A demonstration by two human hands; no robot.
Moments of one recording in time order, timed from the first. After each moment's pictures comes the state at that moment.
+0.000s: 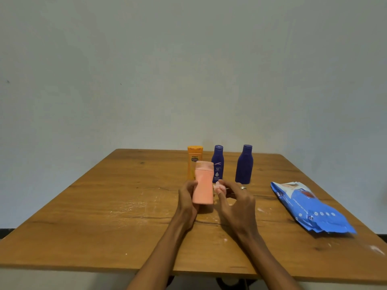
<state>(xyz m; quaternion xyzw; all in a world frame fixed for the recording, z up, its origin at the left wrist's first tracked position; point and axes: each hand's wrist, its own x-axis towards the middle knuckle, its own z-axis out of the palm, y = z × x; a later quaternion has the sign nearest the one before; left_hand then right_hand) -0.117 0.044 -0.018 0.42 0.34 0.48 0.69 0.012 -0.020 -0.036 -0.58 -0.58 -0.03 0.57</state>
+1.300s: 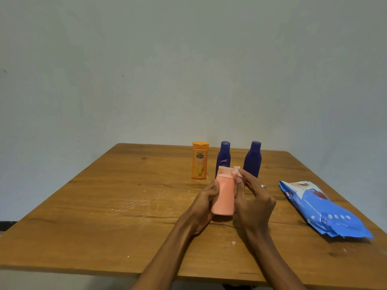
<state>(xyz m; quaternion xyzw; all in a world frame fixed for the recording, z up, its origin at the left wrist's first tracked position) -0.110 0.037 -0.019 0.52 0.27 0.35 0.73 0.014 -0.011 -0.030 -0.56 -0.50 -0.10 0.66</state>
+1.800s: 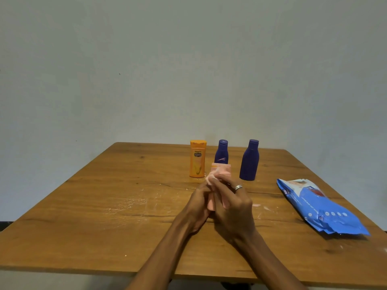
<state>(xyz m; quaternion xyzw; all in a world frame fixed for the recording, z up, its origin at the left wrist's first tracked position) -0.112 0.041 -0.025 0.52 0.27 0.39 0.71 -0.008 -0.020 -0.035 -0.52 -0.66 -0.14 0.52</state>
